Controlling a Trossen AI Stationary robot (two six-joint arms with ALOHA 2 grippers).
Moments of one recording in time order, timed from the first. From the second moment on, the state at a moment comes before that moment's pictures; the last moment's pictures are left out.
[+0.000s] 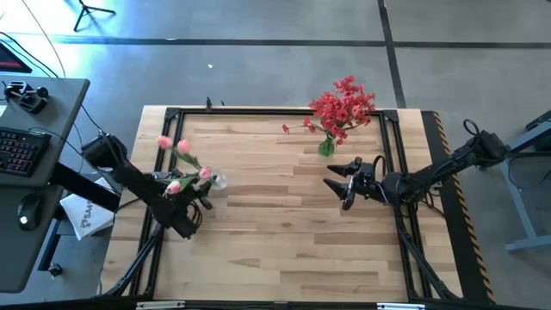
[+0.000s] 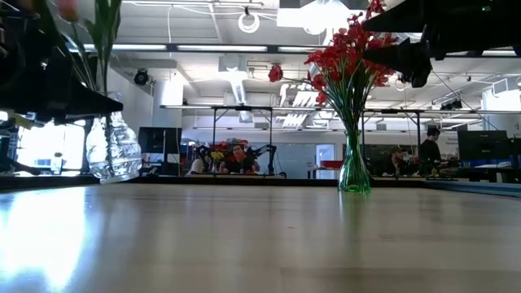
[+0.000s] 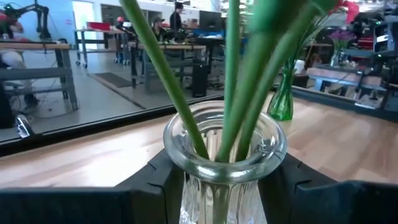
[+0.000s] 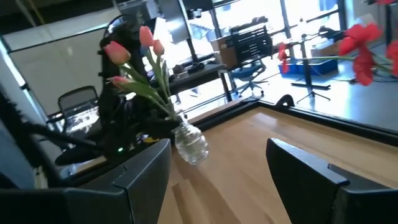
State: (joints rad) left arm -0.77 1.44 0.35 -0.81 -1.57 -1.97; right arm 0.35 0.98 0.24 0.81 0.68 0.27
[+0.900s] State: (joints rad) left arm -0.74 1.44 0.61 -0.11 -1.23 -0.80; right arm 0.31 0.98 0.24 0.81 0.63 0.31
